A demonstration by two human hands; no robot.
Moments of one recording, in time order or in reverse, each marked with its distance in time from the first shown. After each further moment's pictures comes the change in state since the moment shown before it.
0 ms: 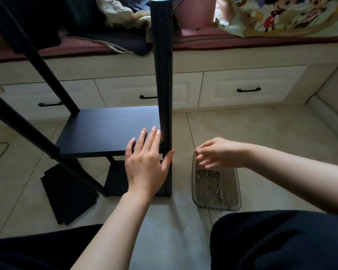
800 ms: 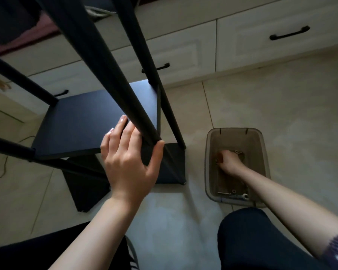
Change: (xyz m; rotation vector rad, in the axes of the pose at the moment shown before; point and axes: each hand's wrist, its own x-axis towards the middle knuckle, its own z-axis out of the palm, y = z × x) left_hand -0.001 -0.009 0.025 0.064 0.171 0.106; right_hand 0.180 0.170 0.013 -0.477 0.252 -0.111
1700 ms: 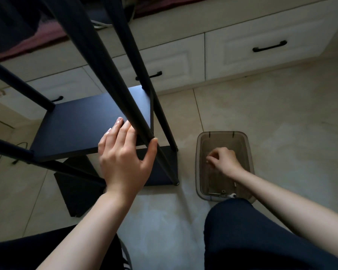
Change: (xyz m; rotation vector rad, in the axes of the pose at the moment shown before) left_hand 0.009 0.008 -0.007 0.011 -0.048 -0.043; right_hand -0.053 -0.021 -0.033 0.163 0.181 -0.132
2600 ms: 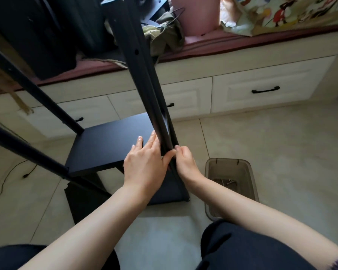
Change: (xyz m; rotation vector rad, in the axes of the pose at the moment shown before) left_hand 0.046 0.004 -0.052 0.132 -0.513 -0.120; right_hand -0.028 -0.192 0.031 0.728 0.017 -0.010
